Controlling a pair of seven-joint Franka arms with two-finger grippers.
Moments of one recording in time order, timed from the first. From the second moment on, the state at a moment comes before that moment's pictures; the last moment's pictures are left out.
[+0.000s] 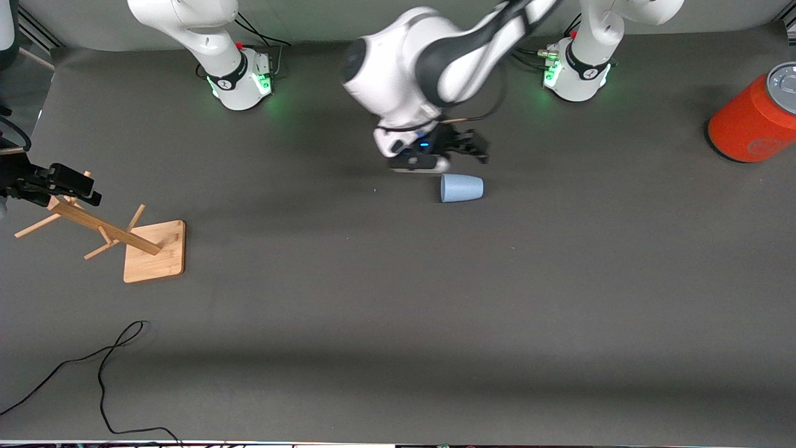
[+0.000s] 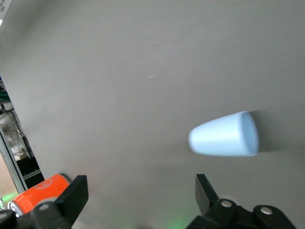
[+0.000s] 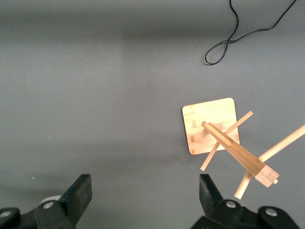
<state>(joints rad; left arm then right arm) -0.68 0.53 -0.39 -1.41 0.55 1.38 -0.77 -0.02 0.04 -0.05 -1.56 0.03 1.61 -0.02</state>
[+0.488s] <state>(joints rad) -0.73 0.78 -0.37 -1.21 0.61 1.40 -0.78 -0.01 0.04 -0.05 -1.56 0.03 1.61 -0.06</state>
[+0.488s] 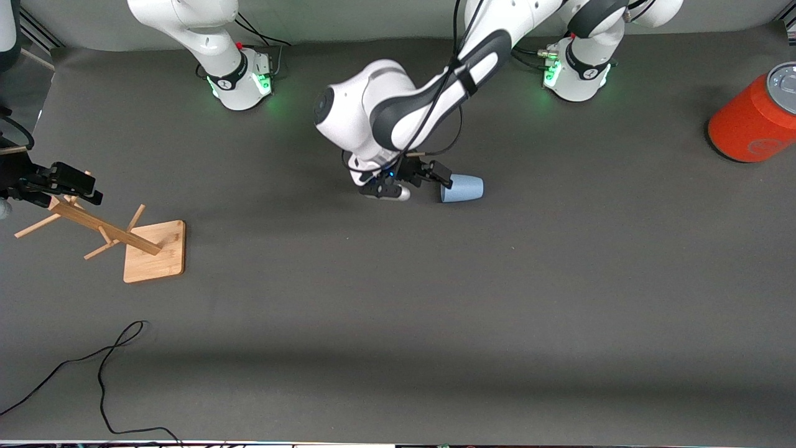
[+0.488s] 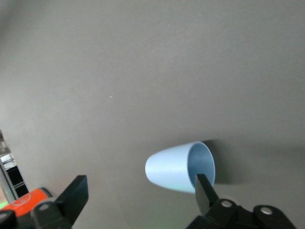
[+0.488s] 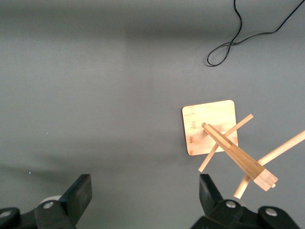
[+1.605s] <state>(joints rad) -0.74 0.95 -0.36 -1.25 0.73 1.38 -0.76 -0.01 0.04 -0.05 -1.56 0.03 1.61 -0.06</state>
